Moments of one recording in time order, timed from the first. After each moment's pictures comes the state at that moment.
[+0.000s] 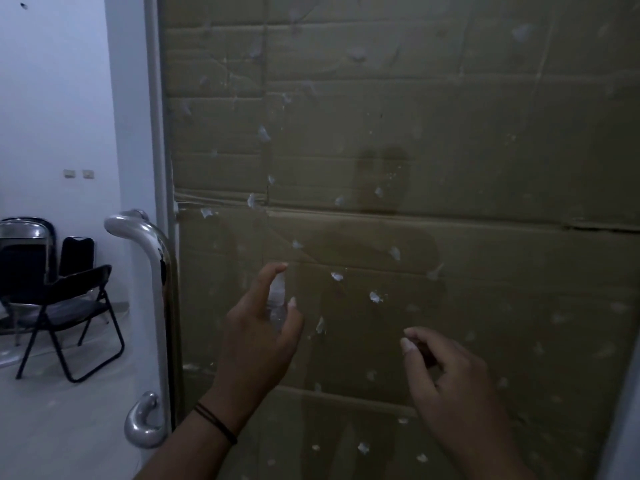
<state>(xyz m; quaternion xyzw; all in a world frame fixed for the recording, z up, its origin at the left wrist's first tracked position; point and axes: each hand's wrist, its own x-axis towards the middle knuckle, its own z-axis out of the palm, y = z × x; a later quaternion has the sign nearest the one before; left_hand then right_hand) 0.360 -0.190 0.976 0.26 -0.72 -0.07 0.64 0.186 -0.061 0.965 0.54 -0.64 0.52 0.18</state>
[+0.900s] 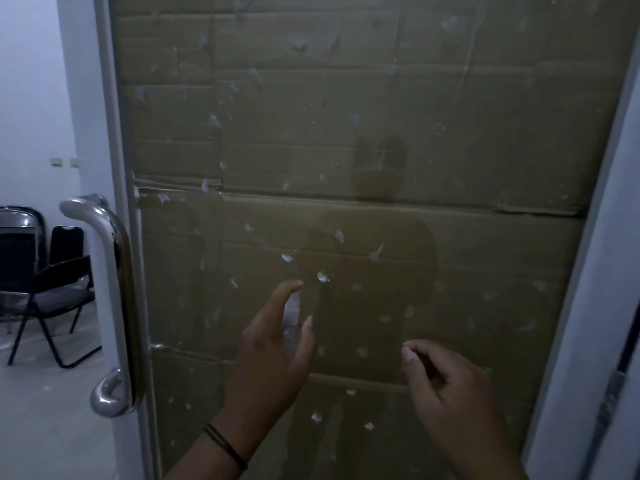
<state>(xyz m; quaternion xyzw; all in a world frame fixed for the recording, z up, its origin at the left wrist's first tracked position) 0.290 -0.110 0.949 0.25 -0.73 -0.07 0.63 0.124 0.005 0.946 0.54 -0.62 0.54 0.19</state>
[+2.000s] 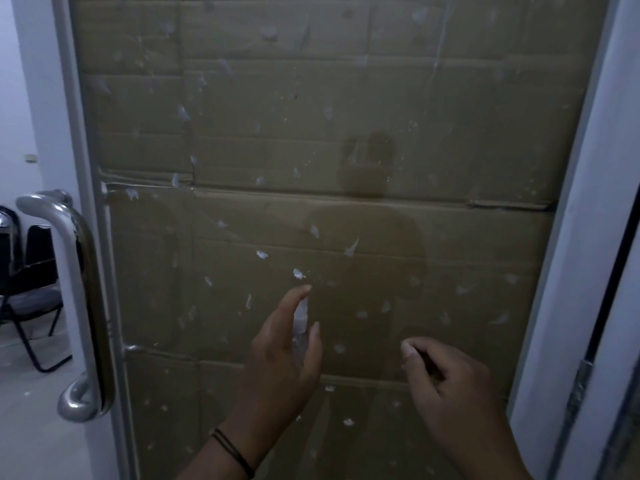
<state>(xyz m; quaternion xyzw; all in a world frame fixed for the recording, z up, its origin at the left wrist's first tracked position) 0.250 -0.098 0.937 0.23 -0.74 -0.08 0.62 0.102 0.024 0.953 0.53 -0.64 0.53 0.19</state>
